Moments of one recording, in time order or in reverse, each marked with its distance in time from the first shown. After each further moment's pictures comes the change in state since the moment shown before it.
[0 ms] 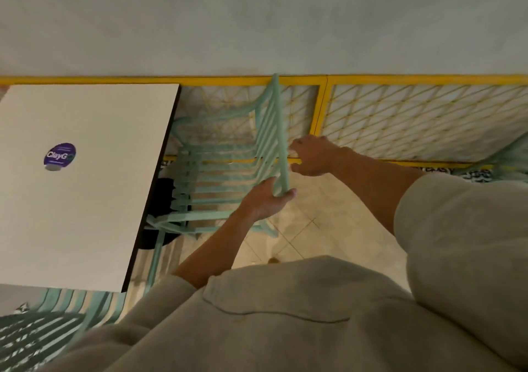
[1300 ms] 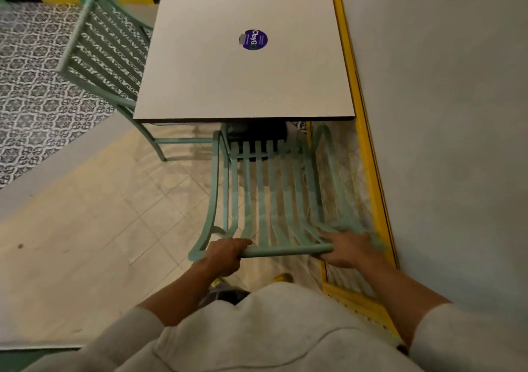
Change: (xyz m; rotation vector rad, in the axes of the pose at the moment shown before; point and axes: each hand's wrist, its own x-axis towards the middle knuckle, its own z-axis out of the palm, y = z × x) left_hand 0.185 0.069 0.053 -0.357 0.442 -0.983; right_hand 0.360 0.124 -0.074 -0.628 -0.438 -0.752
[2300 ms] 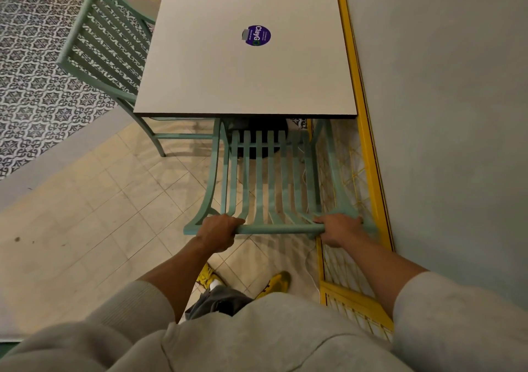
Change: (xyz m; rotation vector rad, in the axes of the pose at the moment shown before) left_hand 0.019 -0.018 -0.030 0.062 0.170 0.034; right_hand 0.021 -0.024 -0.025 -0.038 0.093 0.033
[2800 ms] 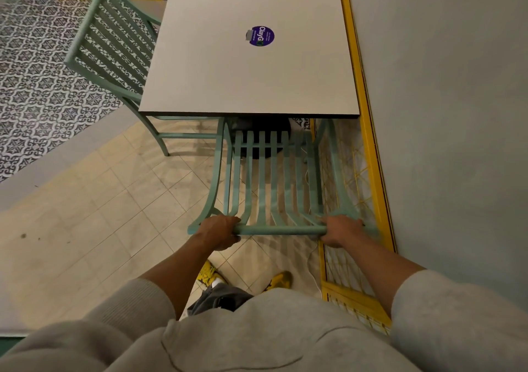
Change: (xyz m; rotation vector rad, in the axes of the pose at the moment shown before) left_hand -0.008 0.001 -0.009 0.009 -0.140 -0.085; right_hand 0.003 -0.001 0.008 -0.021 -0.017 0.022
